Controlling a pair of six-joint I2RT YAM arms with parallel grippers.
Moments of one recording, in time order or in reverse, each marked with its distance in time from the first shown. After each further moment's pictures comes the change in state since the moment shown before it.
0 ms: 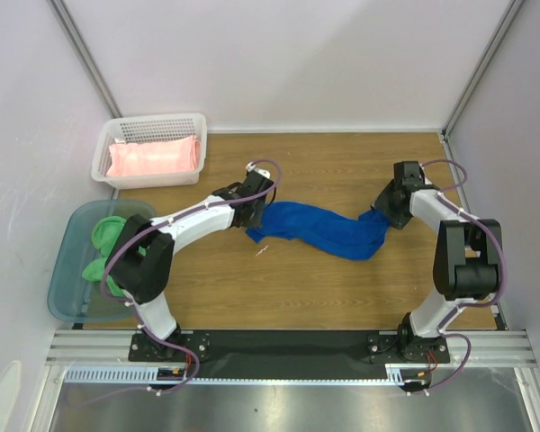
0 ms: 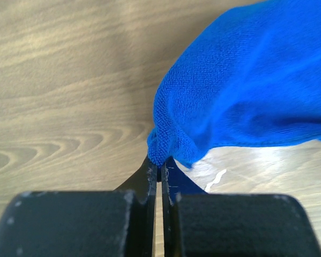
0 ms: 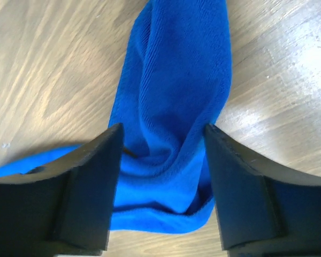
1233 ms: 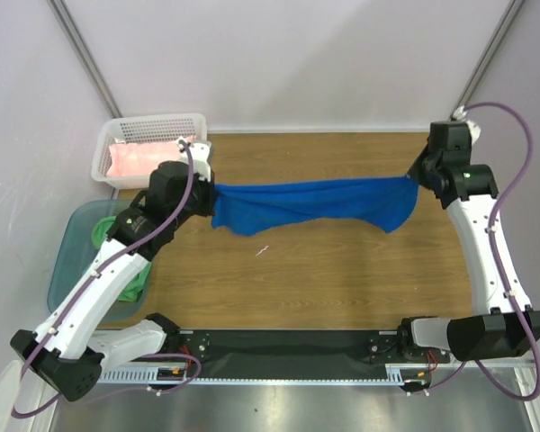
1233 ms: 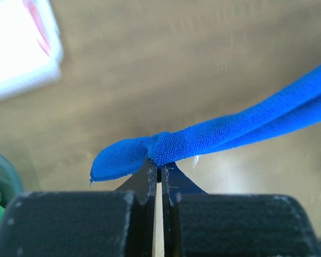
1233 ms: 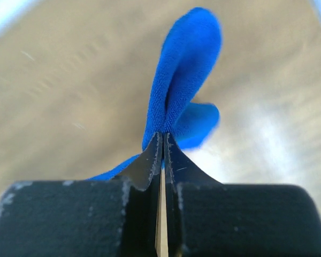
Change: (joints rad) left arm 0.107 -0.694 0.003 -0.145 0.133 0.164; right arm 0.049 -0.376 0.473 -0.457 0.183 -0.200
